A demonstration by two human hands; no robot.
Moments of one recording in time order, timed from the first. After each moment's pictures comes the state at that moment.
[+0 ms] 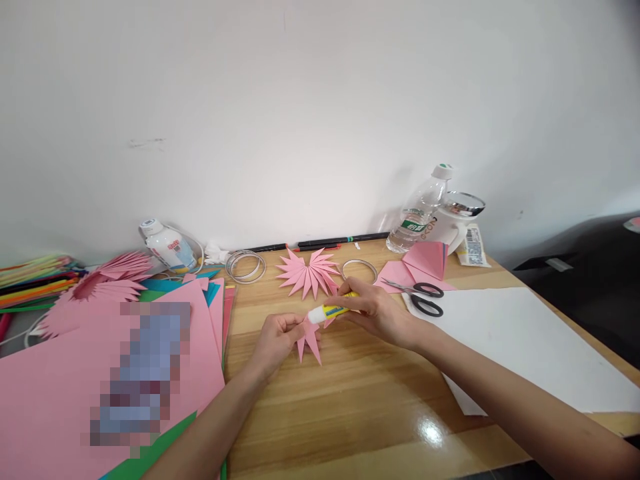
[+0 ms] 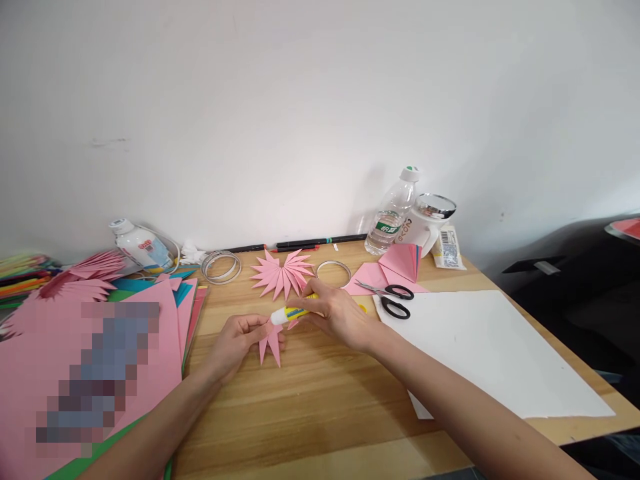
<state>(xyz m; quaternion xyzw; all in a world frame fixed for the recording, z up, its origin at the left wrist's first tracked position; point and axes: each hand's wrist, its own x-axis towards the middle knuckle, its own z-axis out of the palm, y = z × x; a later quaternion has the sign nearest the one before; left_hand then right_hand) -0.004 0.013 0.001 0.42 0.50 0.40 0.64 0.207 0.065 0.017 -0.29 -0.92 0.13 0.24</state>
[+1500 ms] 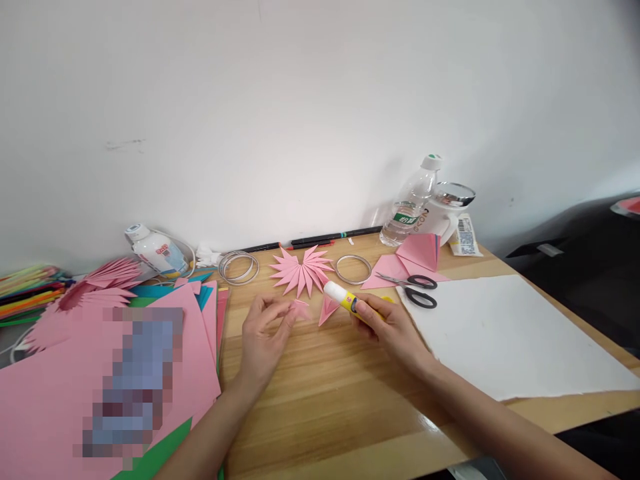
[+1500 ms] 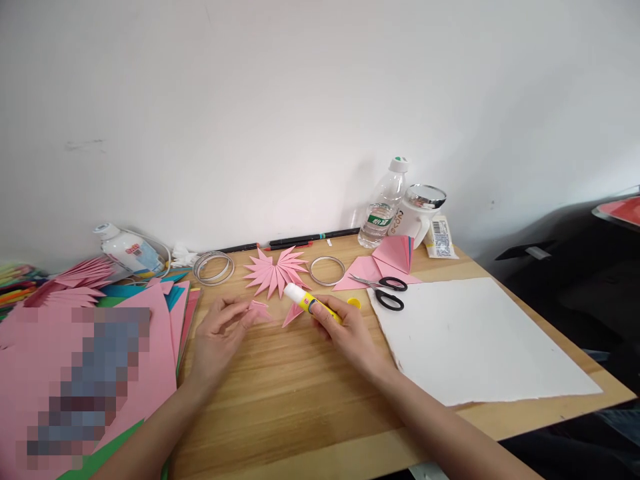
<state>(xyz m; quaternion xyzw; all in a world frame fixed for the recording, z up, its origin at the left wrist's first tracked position) -0.007 0.012 0.010 0.64 0.53 0.51 0.21 0.205 0.023 0.005 -0.46 -0.58 0.54 0.40</state>
